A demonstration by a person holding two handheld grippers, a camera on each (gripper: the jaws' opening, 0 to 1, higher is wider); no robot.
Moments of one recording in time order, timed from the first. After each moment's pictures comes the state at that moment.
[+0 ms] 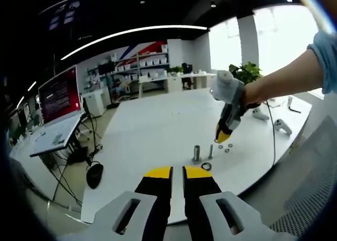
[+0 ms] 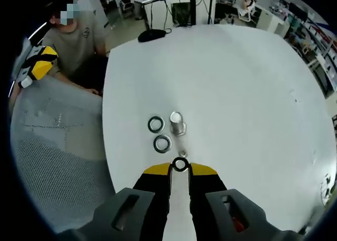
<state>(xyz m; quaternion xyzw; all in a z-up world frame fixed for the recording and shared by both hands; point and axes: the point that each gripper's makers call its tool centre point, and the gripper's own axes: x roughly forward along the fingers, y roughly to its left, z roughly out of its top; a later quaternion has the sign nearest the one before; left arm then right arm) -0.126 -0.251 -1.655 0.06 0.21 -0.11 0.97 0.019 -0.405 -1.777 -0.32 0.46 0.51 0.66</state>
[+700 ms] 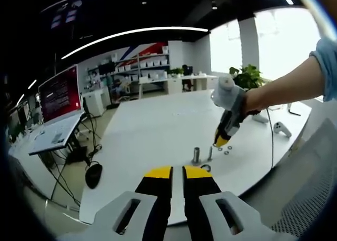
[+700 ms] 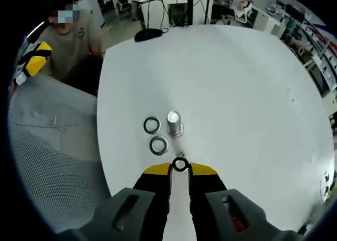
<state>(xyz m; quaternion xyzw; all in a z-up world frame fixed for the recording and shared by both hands) -0.125 -0.251 -1.654 0.06 0.21 -0.11 0.97 0.026 -0.400 -1.786 -0.32 0.45 0.50 0.67</state>
